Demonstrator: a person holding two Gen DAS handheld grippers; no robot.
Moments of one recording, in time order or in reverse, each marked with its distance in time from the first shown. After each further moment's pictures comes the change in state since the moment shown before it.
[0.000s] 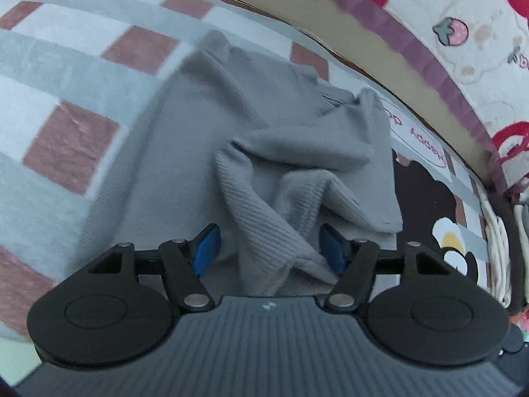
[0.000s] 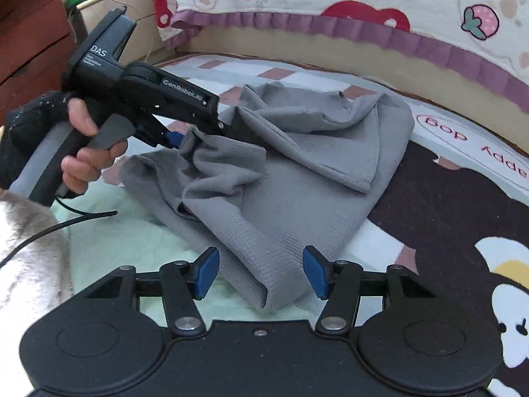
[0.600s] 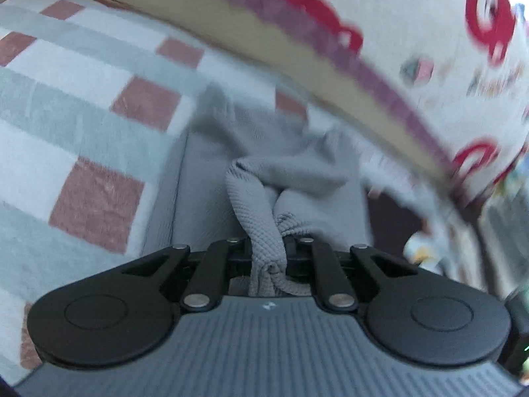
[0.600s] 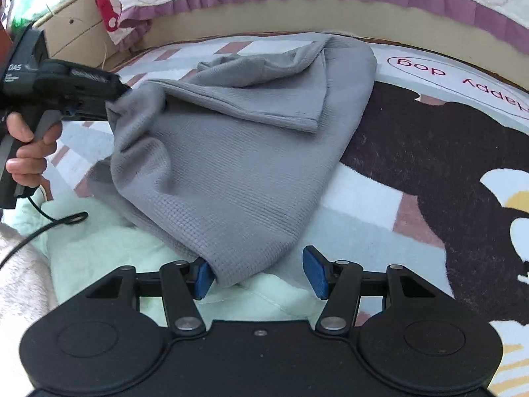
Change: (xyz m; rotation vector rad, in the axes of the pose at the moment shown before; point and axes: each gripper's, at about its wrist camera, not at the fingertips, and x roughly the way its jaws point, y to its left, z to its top) left arm -0.048 0.051 0.024 0.013 -0.132 -0.160; right arm 0.017 -0.014 -0.007 0.218 0.062 -0.013
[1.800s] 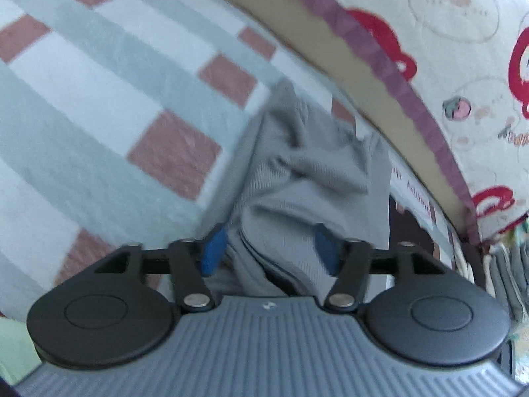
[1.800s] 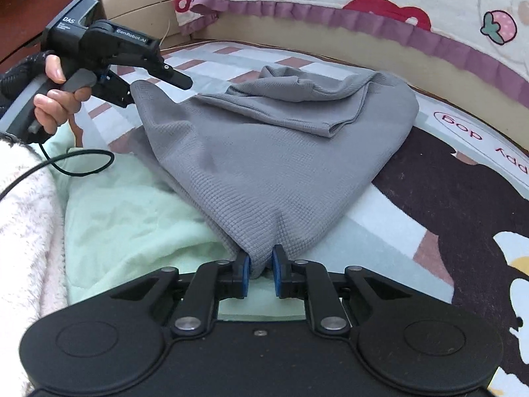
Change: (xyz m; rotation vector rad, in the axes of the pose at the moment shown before) left arm -0.026 0.045 -0.028 -0.219 0.042 0.092; right arm -0.008 0.028 -0.021 -0.296 -0.062 0.025
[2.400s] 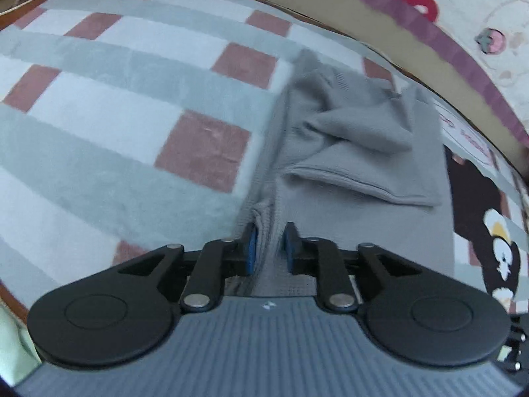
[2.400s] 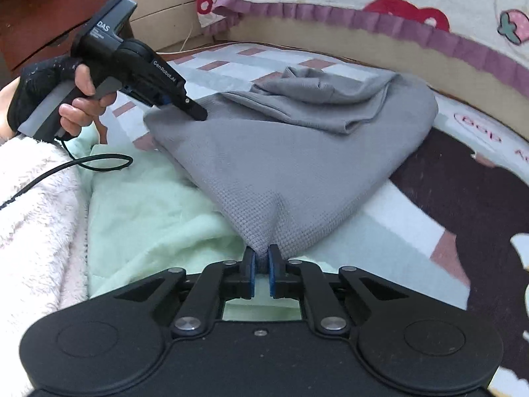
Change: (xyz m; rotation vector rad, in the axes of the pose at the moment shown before) left arm 0.011 -0.023 -0.008 0.207 0.019 0.280; right arm -0.003 -0.003 -0.005 -0.020 0.001 0.104
